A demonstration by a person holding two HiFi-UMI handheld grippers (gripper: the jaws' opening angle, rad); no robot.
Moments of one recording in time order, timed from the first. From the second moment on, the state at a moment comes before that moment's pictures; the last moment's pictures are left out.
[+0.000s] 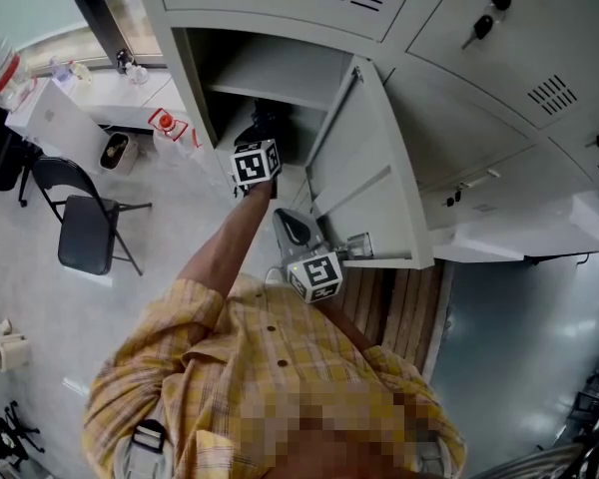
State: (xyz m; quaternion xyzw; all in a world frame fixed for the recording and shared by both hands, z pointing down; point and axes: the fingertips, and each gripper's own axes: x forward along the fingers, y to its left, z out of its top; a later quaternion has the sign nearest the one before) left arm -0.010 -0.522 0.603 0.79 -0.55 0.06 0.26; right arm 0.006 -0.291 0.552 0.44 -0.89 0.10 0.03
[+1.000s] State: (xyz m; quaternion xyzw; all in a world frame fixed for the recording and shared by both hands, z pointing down) left arm -0.011 -0.513 0.599 0.81 -0.53 0.15 0.20; right arm 0.007 -0.285 0.556 0.44 -0.89 0.10 0.04
